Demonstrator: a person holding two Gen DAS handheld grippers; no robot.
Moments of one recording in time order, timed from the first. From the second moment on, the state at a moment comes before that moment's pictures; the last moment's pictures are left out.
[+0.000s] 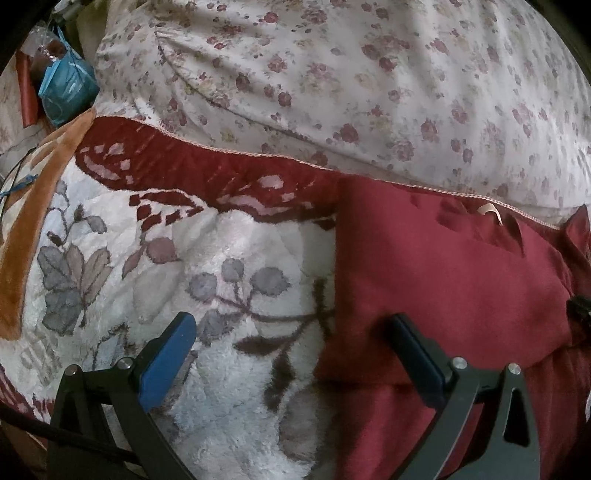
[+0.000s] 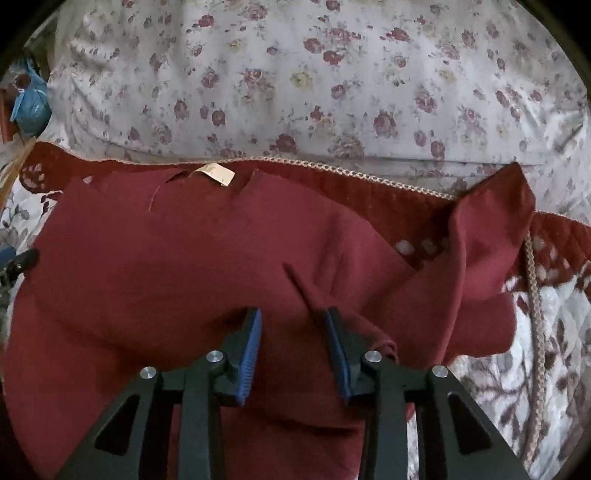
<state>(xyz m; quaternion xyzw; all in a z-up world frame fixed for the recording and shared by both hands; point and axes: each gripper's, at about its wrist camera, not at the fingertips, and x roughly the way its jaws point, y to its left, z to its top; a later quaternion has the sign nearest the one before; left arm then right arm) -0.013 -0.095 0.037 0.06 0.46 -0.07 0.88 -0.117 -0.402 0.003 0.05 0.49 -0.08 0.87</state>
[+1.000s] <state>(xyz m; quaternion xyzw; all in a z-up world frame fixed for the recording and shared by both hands) -0.033 -0.141 0.025 0.09 0.47 -0.13 0.87 -0.151 -0.538 0.048 0.21 0.43 -0.19 0.86</state>
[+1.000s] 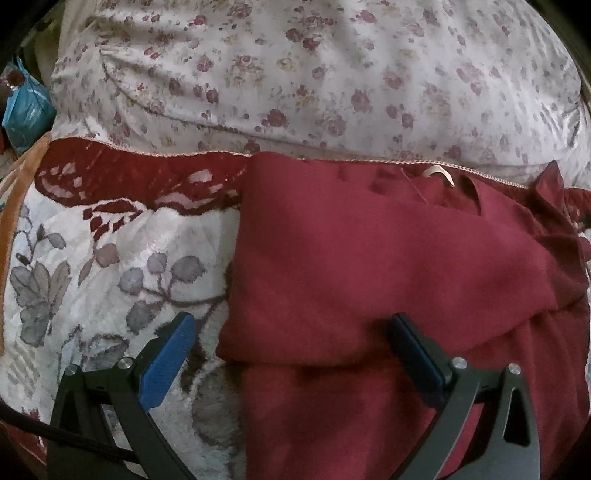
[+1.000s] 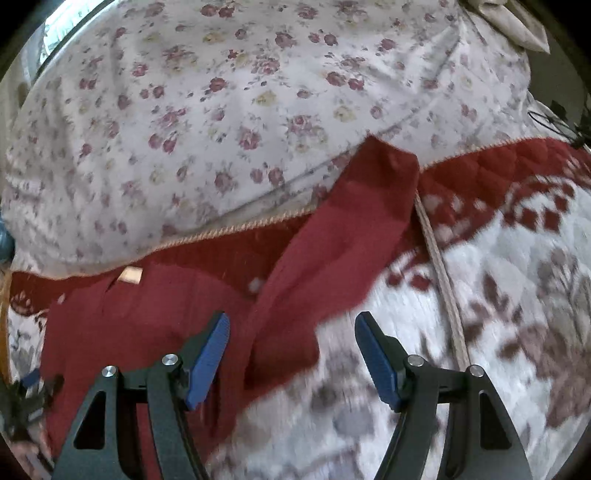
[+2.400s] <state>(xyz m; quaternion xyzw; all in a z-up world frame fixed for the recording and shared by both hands) -0.016 -0.059 0.074 -0.05 0.43 -0.08 0.90 -0.130 -0.393 0.174 0.16 0.36 0.14 0.91</state>
